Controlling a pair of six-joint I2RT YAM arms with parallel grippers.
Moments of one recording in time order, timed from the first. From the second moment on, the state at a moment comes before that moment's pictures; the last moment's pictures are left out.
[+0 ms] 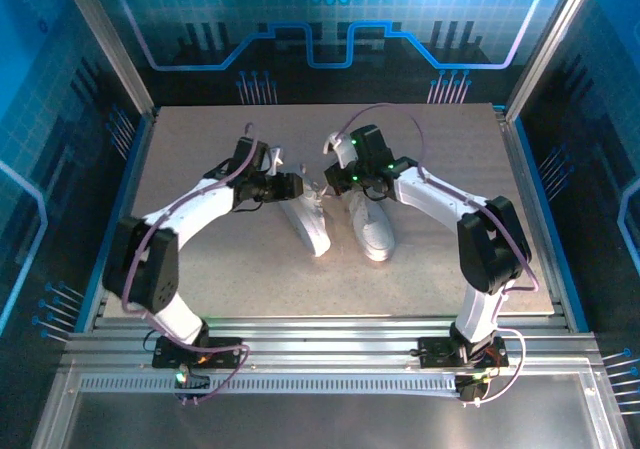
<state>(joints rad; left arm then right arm) -0.30 1.67 1.12 -0.35 0.35 -0.44 0.52 1.80 1.34 -0.27 -0.28 0.03</state>
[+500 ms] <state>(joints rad) -0.16 1.50 0.86 -0.34 0.30 -0.43 0.51 1.67 1.30 -0.27 -0.33 0.08</state>
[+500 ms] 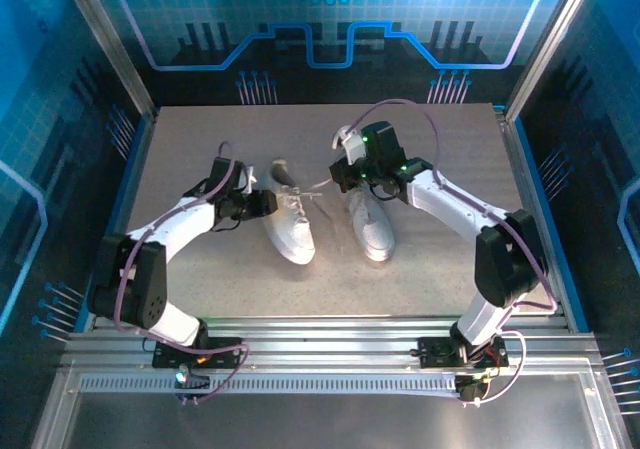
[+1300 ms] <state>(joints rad) -0.11 1.15 0.68 -0.32 0.36 -0.65 0.55 1.76 1.35 -0.21 -0.48 0.18</state>
